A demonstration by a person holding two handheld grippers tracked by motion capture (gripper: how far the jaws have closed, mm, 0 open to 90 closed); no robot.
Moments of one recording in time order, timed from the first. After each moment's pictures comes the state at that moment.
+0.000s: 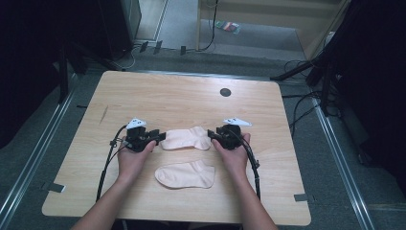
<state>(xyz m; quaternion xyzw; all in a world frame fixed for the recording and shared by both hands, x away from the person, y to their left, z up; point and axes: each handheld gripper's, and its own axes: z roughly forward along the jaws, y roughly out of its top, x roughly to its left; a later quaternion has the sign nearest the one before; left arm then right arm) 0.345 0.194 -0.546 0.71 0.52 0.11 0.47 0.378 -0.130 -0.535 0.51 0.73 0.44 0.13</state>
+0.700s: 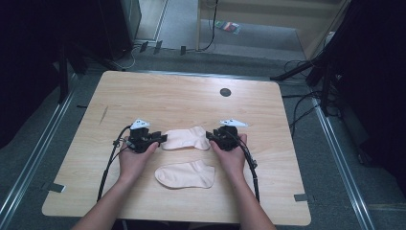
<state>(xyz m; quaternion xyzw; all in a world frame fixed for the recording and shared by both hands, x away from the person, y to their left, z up) 0.346 0.186 -0.551 0.73 0.52 0.12 0.44 0.378 -0.122 -0.543 0.50 0.74 0.42 0.13</state>
